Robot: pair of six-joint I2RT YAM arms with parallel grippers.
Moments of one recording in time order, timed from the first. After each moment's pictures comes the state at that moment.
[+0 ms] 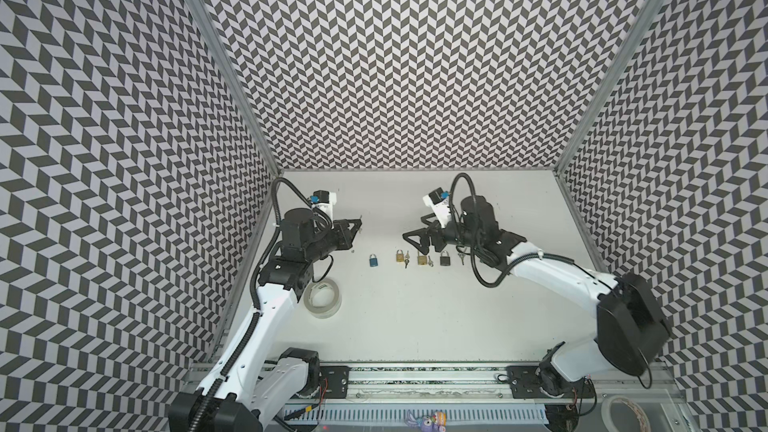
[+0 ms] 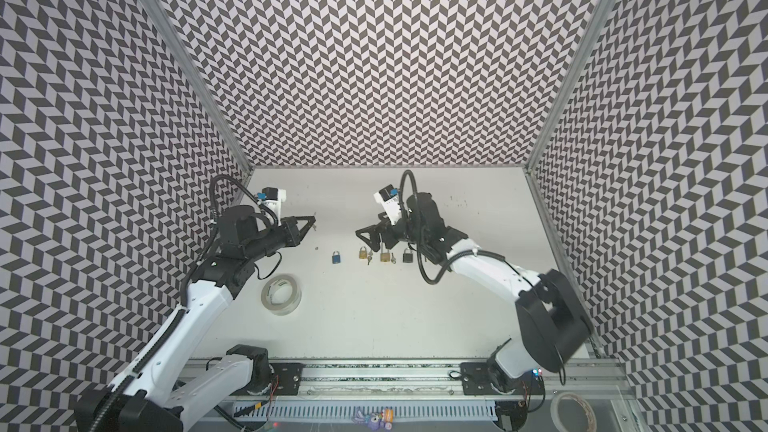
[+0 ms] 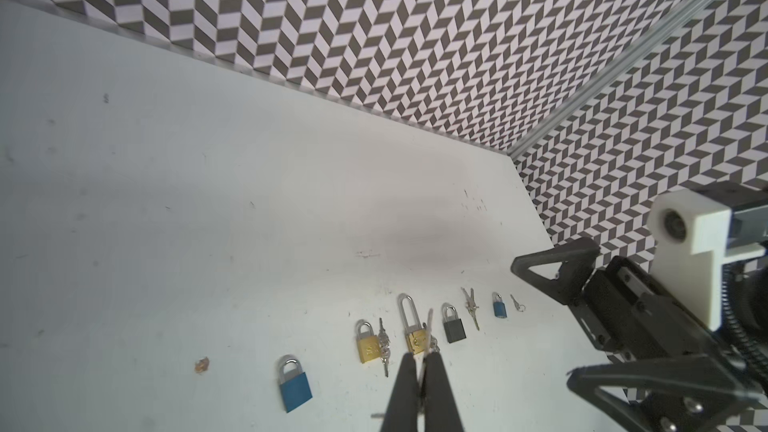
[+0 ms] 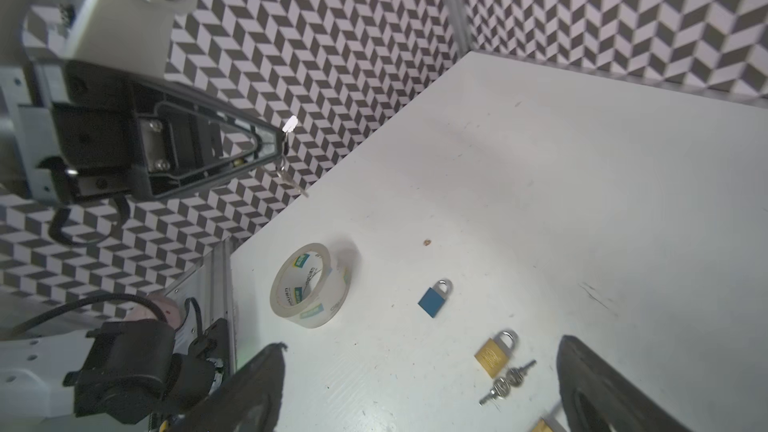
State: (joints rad) left arm -0.21 1.01 0.80 -0.21 0.45 -0.46; right arm 0.61 1.45 0.95 0.14 -0.42 0.28
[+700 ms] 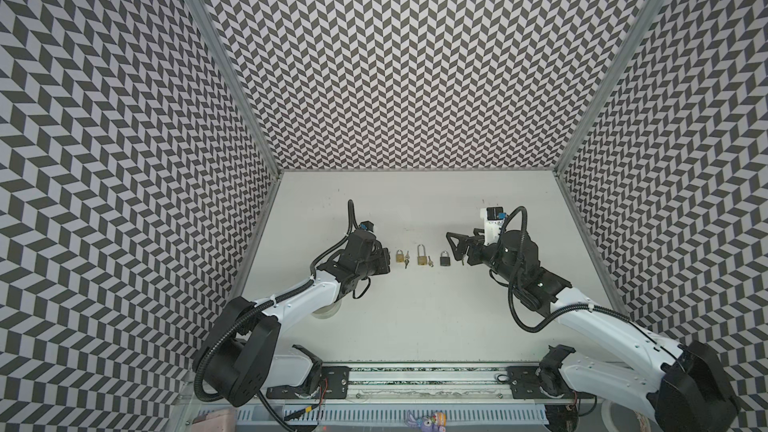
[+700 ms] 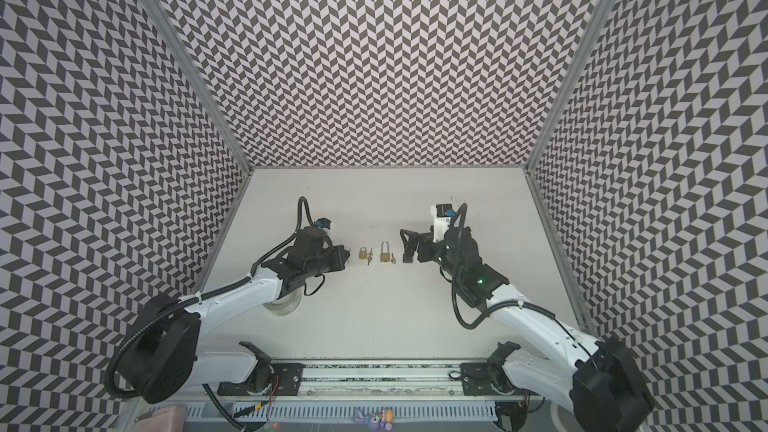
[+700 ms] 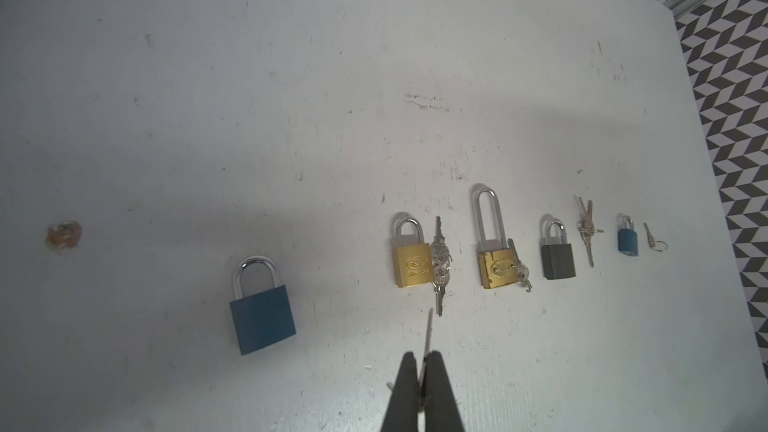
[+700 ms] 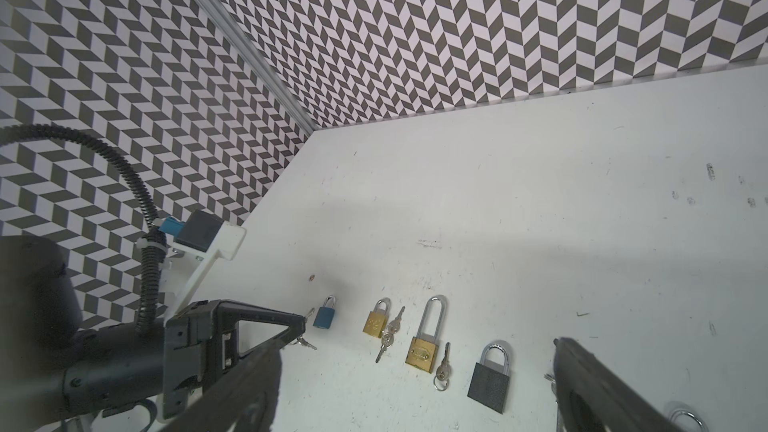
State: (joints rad) left arm -0.54 1.36 0.65 -0.04 0.07 -0.60; right arm 0.59 1.08 0.61 0.15 0.01 0.49
